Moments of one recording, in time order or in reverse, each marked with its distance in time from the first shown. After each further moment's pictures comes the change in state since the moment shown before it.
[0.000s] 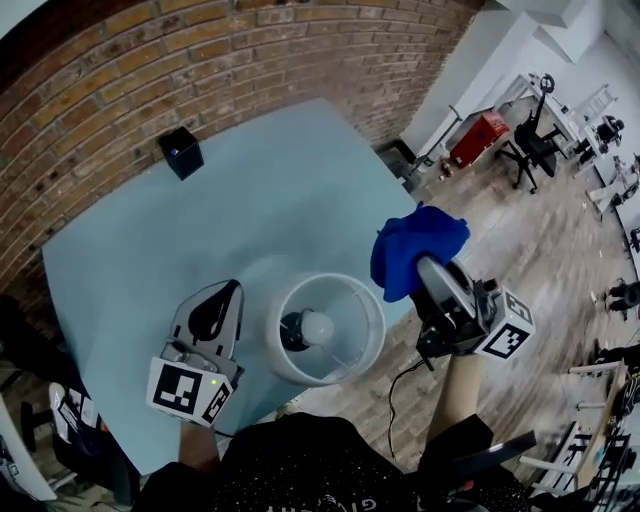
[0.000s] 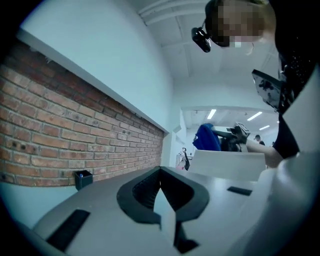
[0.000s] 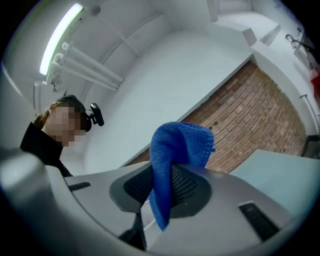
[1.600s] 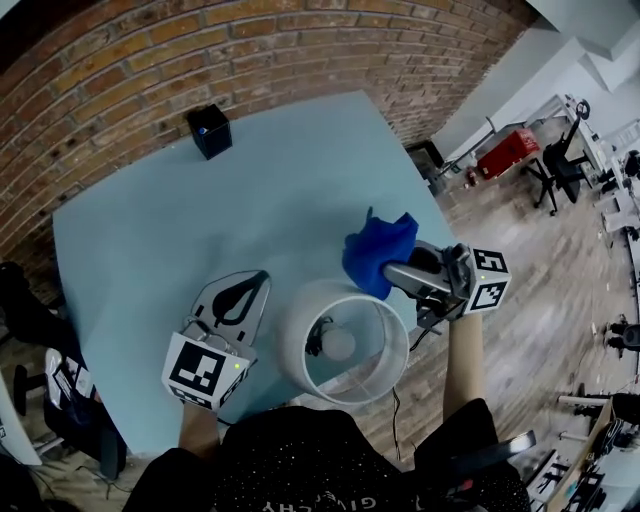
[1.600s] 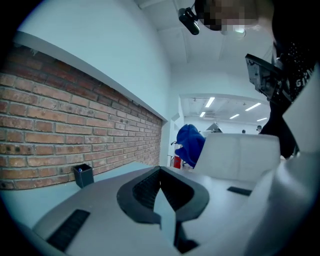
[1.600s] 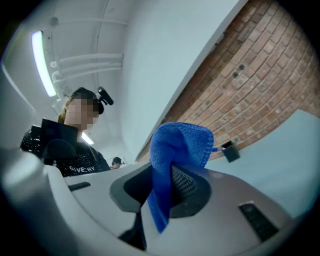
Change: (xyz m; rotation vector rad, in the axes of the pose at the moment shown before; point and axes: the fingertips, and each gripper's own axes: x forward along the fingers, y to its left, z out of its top) left arm 0.029 0.020 -0.030 0.033 0.149 -0.020; right arm 0.066 -0.057 -0.084 0.123 0.451 0.411
